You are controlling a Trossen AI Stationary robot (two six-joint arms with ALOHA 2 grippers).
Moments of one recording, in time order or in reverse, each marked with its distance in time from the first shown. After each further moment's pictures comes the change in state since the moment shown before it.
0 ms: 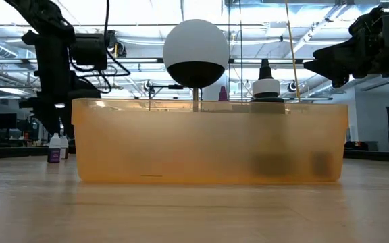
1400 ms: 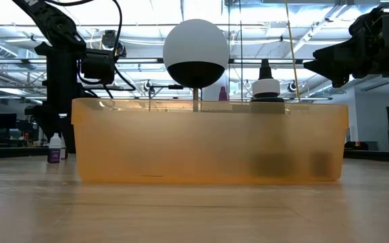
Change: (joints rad) left arm 0.068 0.137 0.028 -0.007 0.047 0.105; right arm 0.000 0.000 0.000 0.000 0.000 0.000
